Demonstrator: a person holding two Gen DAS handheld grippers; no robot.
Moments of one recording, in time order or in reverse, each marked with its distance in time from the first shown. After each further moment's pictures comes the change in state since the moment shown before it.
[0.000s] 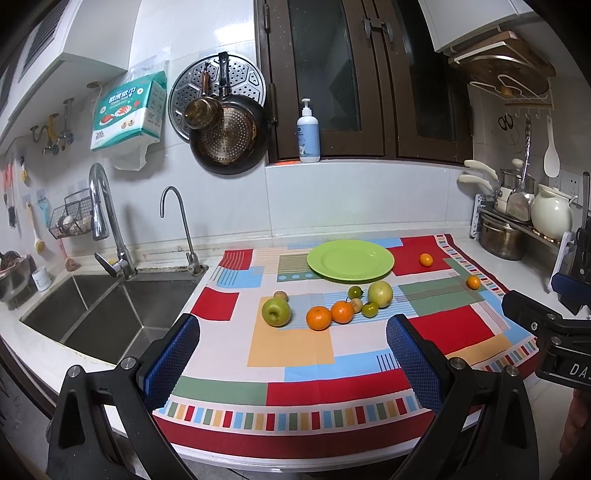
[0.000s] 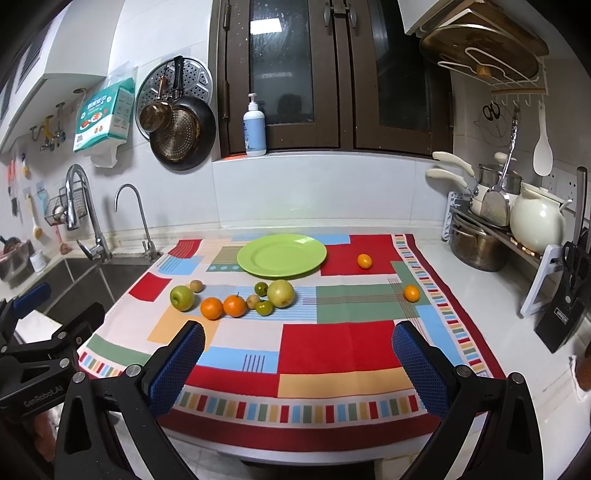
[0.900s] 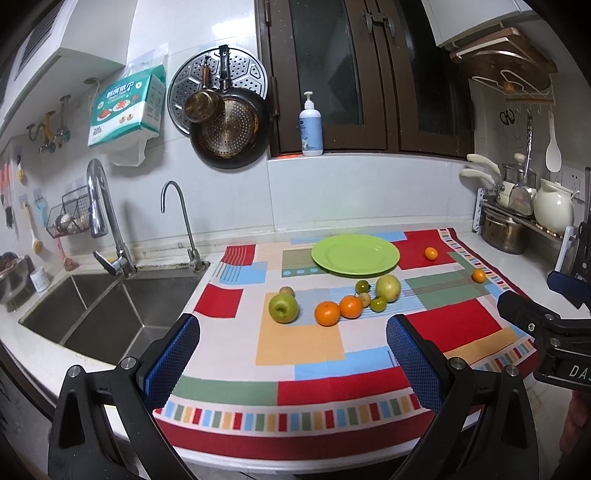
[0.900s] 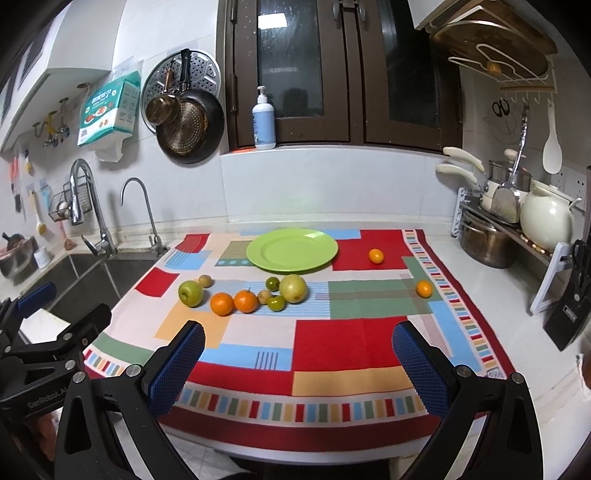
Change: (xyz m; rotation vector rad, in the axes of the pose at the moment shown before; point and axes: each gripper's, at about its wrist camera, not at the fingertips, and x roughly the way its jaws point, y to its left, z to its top) left arm 0.013 0.014 -0.003 0.019 0.015 -0.006; right arm 0.009 0.016 -0.001 -0.005 0.021 0.021
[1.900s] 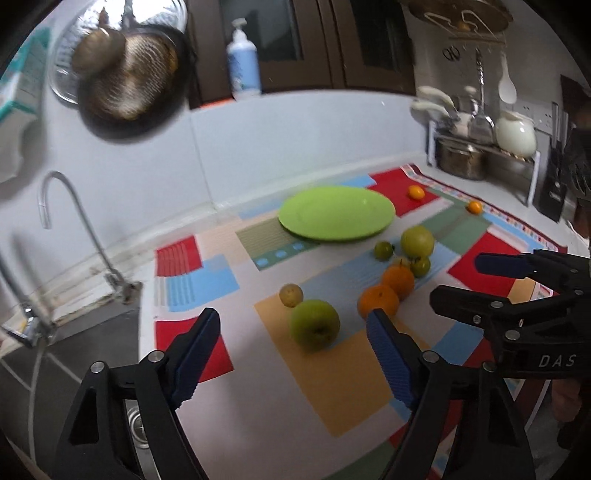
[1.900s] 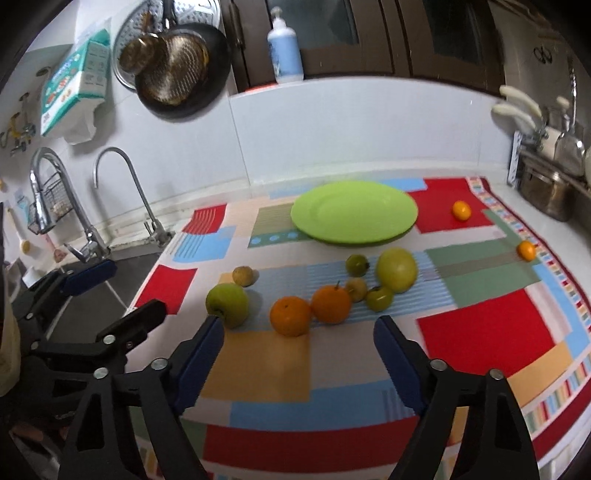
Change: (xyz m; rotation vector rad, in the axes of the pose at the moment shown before) left arm 0.195 0.085 0.011 0.282 0.139 -0.392; right arm 0.169 0.112 0.007 0.137 0.175 0.020
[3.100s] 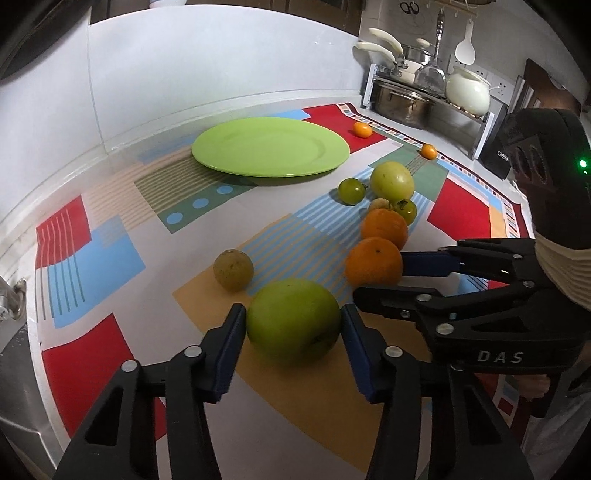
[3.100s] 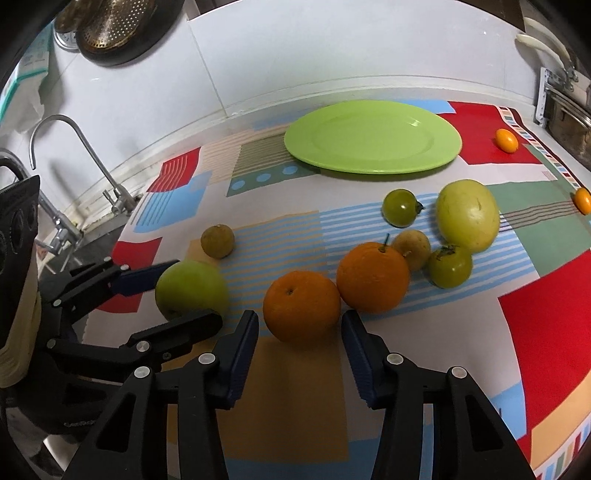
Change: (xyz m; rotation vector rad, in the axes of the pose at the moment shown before) left arm 0.109 0.024 -0.003 0.078 0.215 -0.392; right arm 0.108 0.002 0.003 0.087 0.228 0.013
